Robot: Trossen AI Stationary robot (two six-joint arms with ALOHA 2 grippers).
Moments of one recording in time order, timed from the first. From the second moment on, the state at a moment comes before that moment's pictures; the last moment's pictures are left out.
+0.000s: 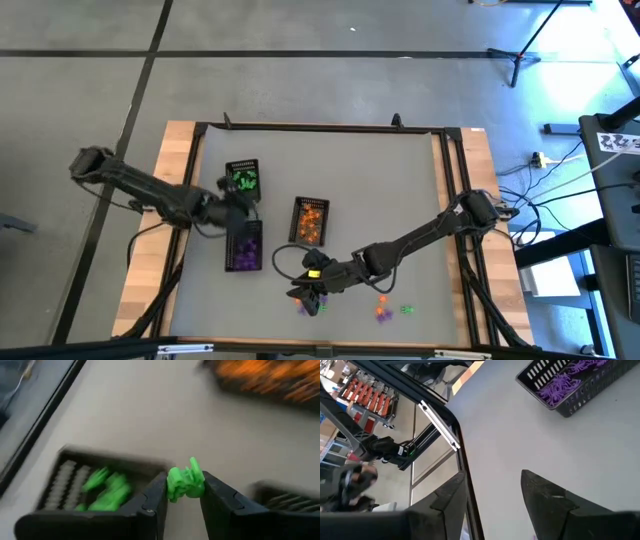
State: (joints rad) left arm -0.30 1.00 0.53 -0.63 -0.66 -0.47; right arm 0.45 2.02 1.44 0.13 0.17 0.96
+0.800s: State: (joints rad) left arm 0.03 0.87 0.58 -0.76 -0.63 -0.46; right arm 0.47 2.02 1.44 0.10 0.21 0.94
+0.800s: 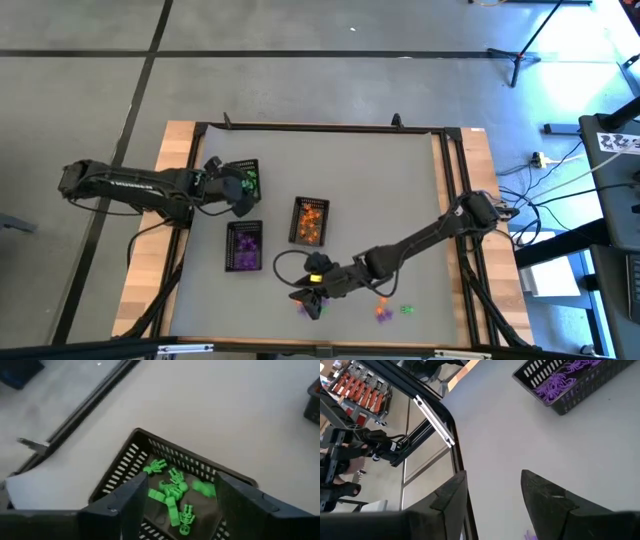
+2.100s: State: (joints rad) left arm -0.97 1.19 0.58 0.44 -0.62 -0.12; right arm 0.88 1.89 1.43 -1.13 0.02 1.47
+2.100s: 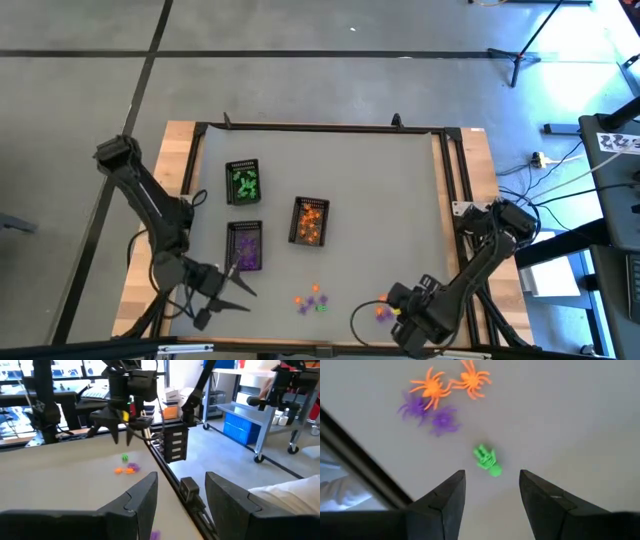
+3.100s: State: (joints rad) left arm -1.00 1.32 0.58 0.56 -0.62 -0.15; right arm 0.88 1.89 1.17 -0.78 -0.07 1.46
